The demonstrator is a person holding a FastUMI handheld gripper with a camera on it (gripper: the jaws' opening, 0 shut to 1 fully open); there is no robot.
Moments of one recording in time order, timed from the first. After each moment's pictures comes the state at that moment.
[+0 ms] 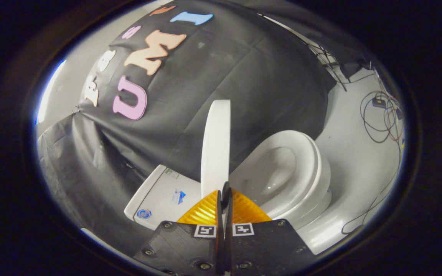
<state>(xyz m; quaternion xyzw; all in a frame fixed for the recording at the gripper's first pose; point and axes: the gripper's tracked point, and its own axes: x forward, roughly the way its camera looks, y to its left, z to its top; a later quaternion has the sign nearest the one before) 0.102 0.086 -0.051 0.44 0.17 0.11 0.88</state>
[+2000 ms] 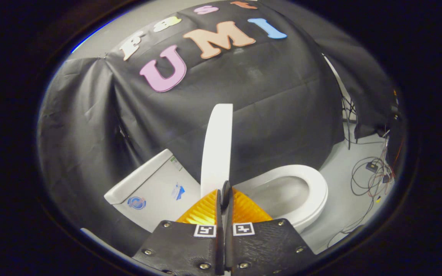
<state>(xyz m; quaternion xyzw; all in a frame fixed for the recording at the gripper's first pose) 0.092 0.188 0.044 0.23 0.12 0.07 0.96</state>
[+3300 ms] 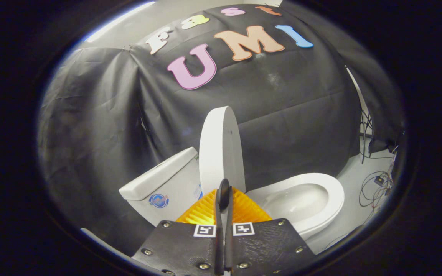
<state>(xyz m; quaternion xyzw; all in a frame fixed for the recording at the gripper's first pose) 0.085 0.256 0.071 0.20 0.08 0.13 0.97</state>
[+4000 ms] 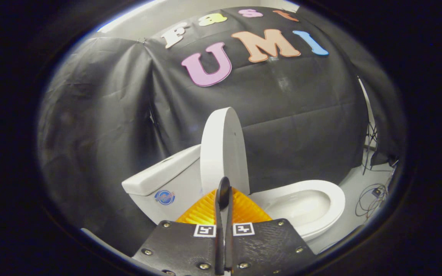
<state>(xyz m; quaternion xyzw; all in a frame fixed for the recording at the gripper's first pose) 0.081 0.285 0.080 0.14 0.07 0.14 0.98</state>
